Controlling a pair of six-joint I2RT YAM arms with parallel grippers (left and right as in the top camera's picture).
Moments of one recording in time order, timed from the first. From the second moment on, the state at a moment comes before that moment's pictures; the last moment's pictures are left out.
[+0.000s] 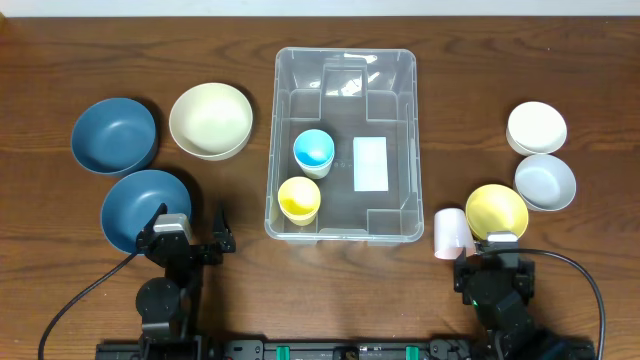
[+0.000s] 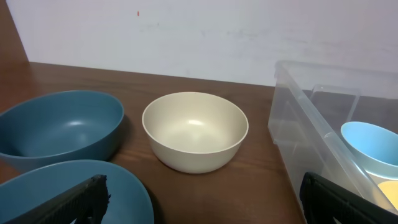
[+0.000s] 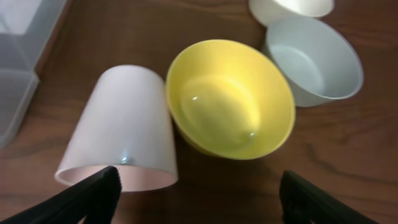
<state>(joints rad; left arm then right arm) 0.03 0.01 0.03 -0.13 0.03 -0.11 0.59 0.20 0.25 -0.86 0.59 0.27</state>
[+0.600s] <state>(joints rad) 0.03 0.01 0.03 -0.13 0.03 -0.11 0.59 0.34 0.25 -0.80 0.51 0.22</state>
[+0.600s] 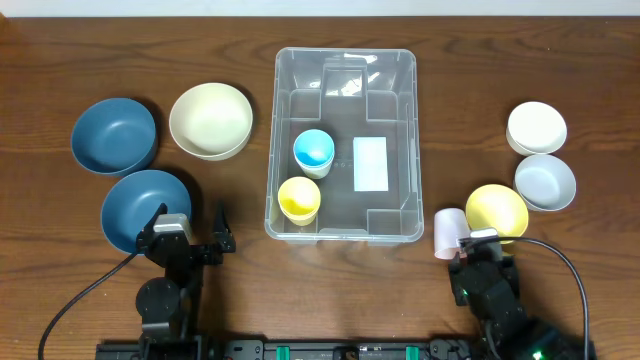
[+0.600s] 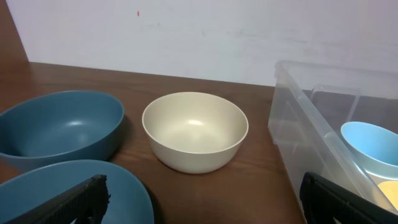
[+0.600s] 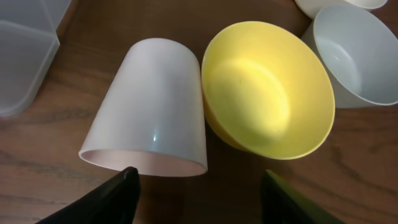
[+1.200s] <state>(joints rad) 0.03 0.01 0.03 -0.13 0.03 -0.11 0.59 0.61 0.25 -0.66 0.58 0.14</state>
